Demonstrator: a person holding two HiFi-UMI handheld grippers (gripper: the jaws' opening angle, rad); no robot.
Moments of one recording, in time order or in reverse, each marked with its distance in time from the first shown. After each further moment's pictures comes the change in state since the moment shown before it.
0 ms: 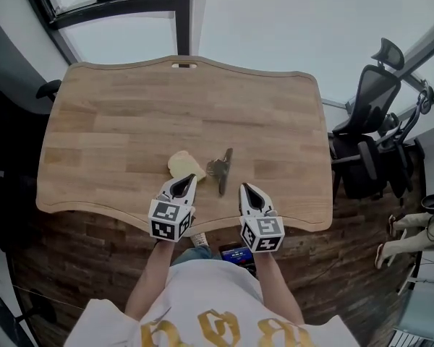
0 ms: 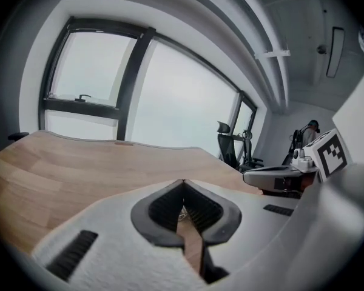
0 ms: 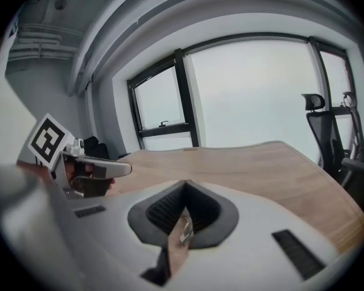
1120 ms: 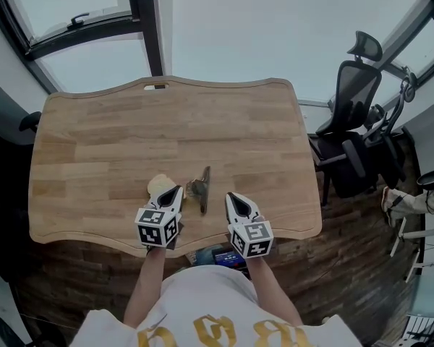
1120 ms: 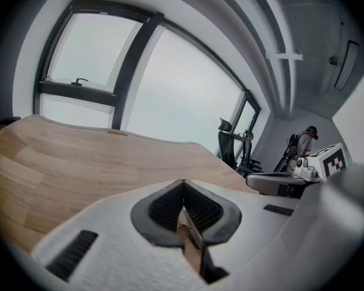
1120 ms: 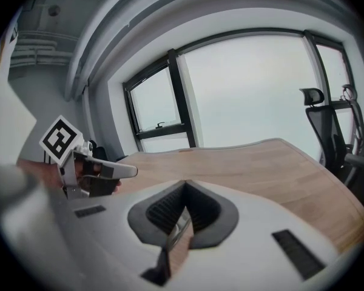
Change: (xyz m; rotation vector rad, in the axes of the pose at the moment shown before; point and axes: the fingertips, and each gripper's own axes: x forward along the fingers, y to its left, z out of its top) left arm 0.052 -0.003 0.004 -0.095 0.071 -0.029; right arm 0.015 -0.040 0.005 0.035 -0.003 0.013
